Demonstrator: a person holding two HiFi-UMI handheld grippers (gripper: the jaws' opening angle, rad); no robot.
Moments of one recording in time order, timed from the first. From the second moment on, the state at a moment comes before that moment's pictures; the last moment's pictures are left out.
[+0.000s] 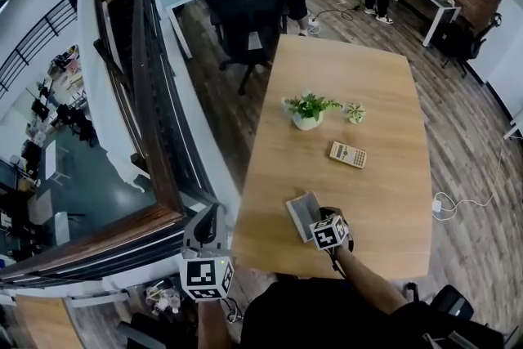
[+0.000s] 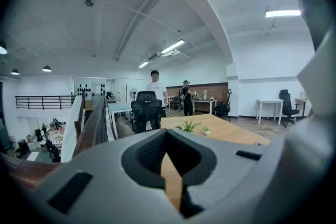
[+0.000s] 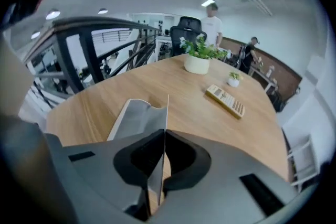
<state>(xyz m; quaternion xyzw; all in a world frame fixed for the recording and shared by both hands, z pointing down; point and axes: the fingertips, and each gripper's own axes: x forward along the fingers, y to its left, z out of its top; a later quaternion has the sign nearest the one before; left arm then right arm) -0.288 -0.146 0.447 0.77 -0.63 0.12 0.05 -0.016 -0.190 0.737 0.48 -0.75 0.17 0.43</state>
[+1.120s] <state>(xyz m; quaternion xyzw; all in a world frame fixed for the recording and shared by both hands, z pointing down) -0.292 -0.130 0.457 0.76 -0.63 0.12 0.06 -0.087 -0.128 0.764 0.30 -0.77 -0.04 0.56</state>
